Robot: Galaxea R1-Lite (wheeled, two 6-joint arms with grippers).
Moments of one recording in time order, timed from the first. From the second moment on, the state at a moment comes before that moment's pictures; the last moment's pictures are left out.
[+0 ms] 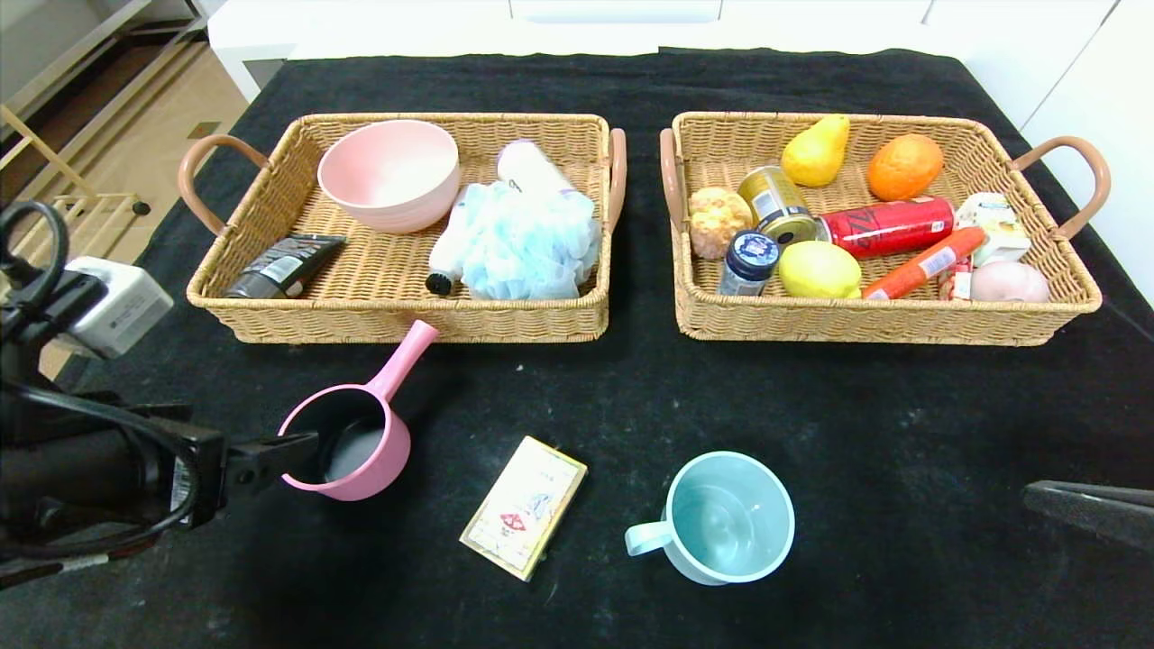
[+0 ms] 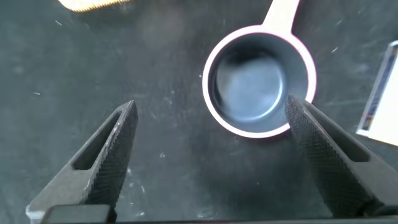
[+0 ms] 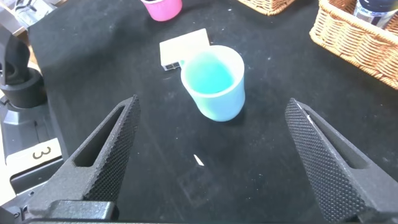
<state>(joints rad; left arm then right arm) -0.22 1.18 -0.81 0.11 0.16 0.08 0.71 0.88 -0.47 -0.30 0.23 -0.12</state>
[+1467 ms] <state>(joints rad) -0.22 1.38 -0.85 0.10 0.16 0.06 0.66 0.91 -0.48 -0.30 0.23 -0.12</state>
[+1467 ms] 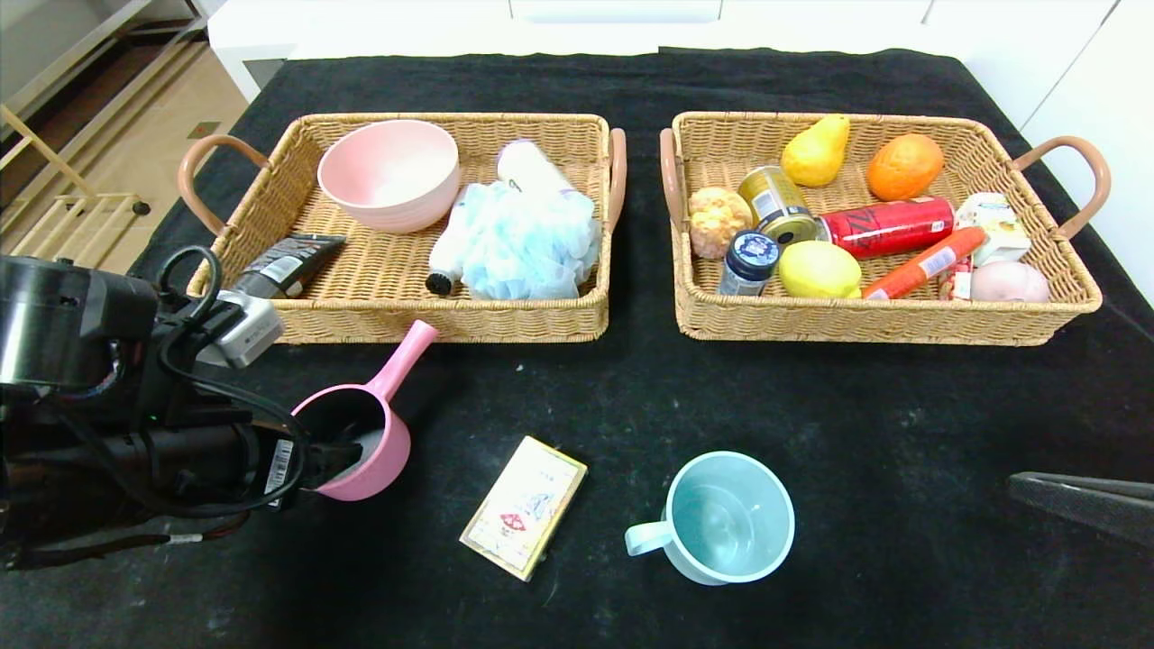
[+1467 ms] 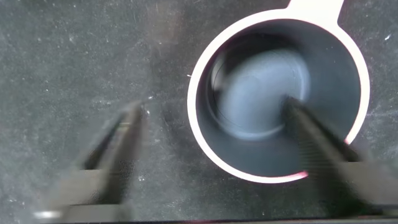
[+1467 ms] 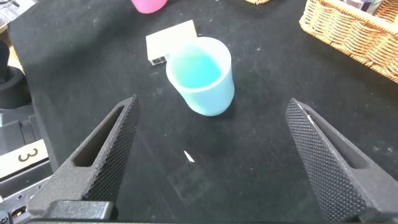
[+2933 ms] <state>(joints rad) -0.22 1.38 -0.83 0.10 0.14 0.05 0.63 0.96 -0.47 -0.30 0.23 -0.12</state>
